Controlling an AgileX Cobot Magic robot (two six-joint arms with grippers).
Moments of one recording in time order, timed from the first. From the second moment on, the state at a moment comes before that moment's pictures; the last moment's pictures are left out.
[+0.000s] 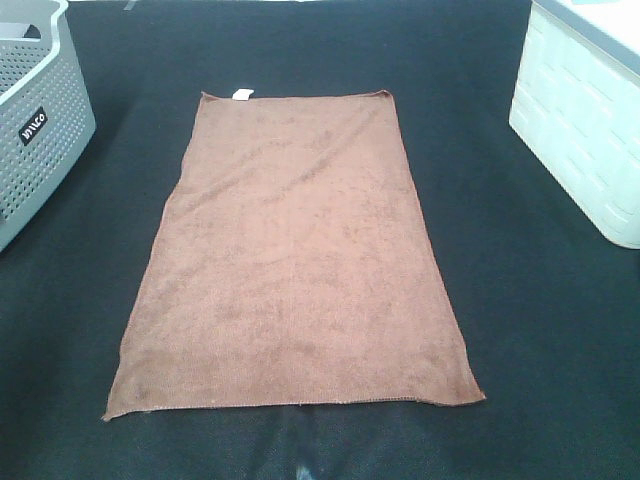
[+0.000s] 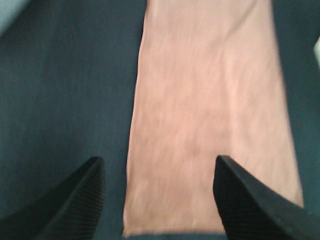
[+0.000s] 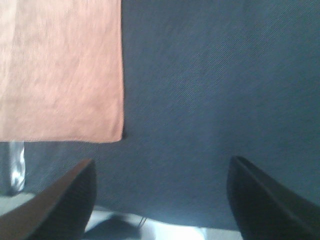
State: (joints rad) left arm 0.00 1.01 -0.51 -0.72 0.44 0.19; right arm 0.00 0.96 -0.70 0.30 0.92 -0.09
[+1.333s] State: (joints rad) left arm 0.00 1.80 -0.54 -1.42 0.52 1.06; right arm 0.15 1.75 -0.71 0.99 0.61 -0.70
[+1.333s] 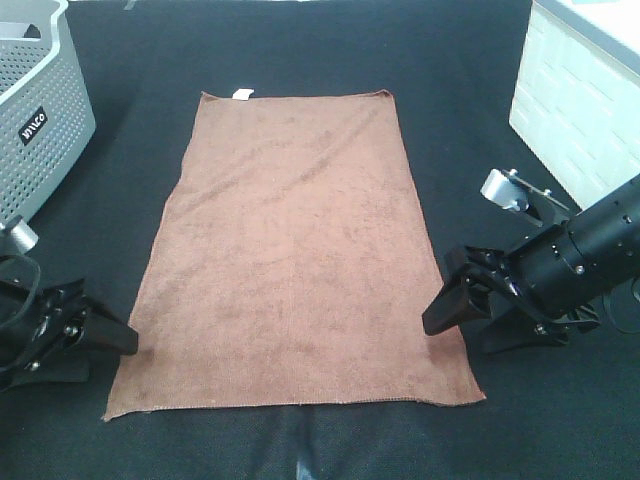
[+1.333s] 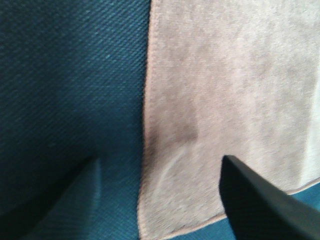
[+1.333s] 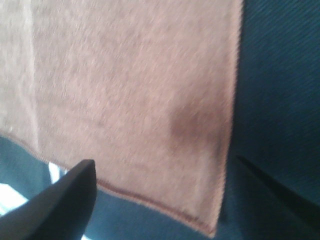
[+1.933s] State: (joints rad) left arm 0.00 1.91 -0.60 -1.48 0.64 1.12; right arm 0.15 1.87 -0.71 1.10 0.59 -0.81
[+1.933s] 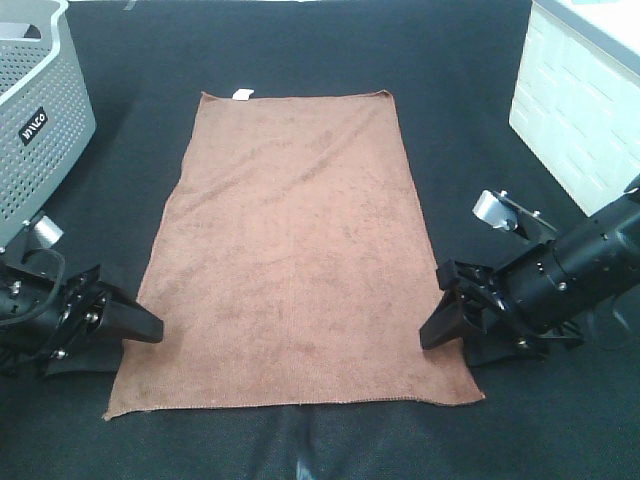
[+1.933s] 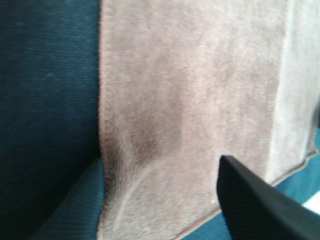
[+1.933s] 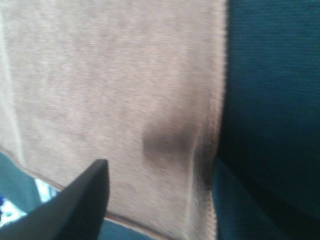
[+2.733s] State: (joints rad) left arm -0.06 1.88 -0.64 -1.30 0.57 0.99; right arm 0.15 1.86 -0.71 1.11 0.60 -0.79
